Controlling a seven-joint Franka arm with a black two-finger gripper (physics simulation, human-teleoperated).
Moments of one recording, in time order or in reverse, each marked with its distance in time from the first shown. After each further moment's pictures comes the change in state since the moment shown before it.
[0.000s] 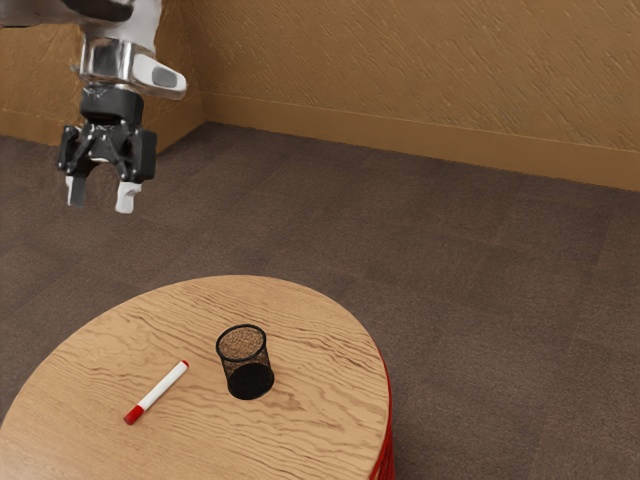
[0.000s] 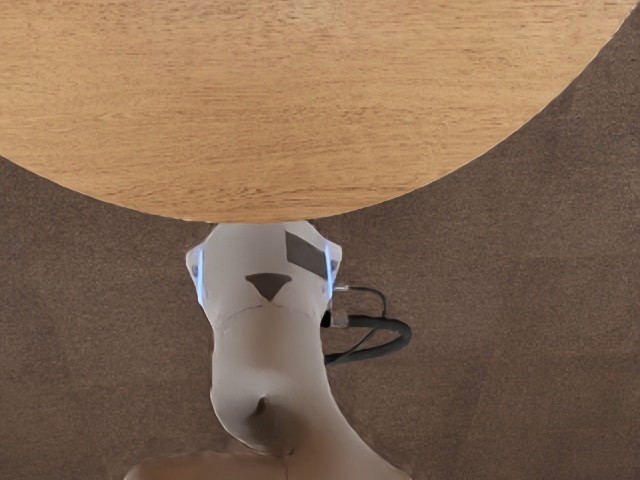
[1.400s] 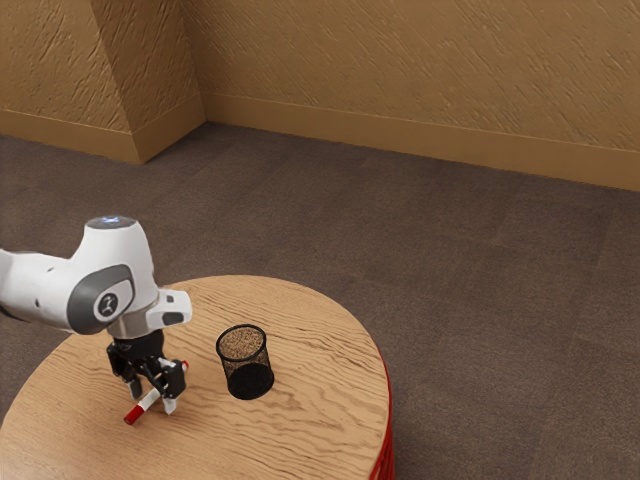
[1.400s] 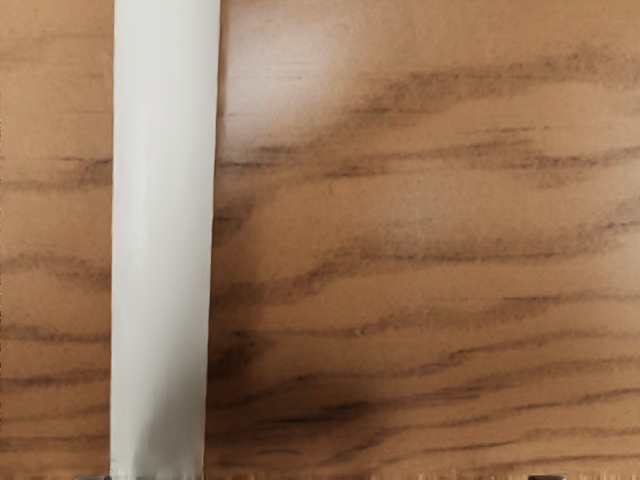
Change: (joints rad) arm -0.048 -0.144 0.094 -1.219 0.104 1.589 0.072
